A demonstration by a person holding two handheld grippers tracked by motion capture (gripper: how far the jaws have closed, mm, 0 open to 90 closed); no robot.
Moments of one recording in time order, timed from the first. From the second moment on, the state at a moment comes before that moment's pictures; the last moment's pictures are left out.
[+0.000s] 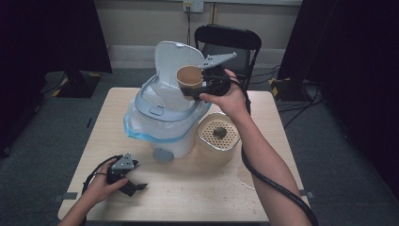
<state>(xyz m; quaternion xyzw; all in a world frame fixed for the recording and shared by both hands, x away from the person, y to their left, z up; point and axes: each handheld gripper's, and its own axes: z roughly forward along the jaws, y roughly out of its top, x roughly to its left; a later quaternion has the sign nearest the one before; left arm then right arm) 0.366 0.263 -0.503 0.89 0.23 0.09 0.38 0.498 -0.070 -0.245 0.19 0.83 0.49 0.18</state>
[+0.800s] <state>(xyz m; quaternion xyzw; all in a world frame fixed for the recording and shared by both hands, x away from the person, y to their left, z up) 0.366 0.263 -0.503 0.89 0.23 0.09 0.38 0.506 -0.050 -0.258 0.19 0.84 0.49 0.16</state>
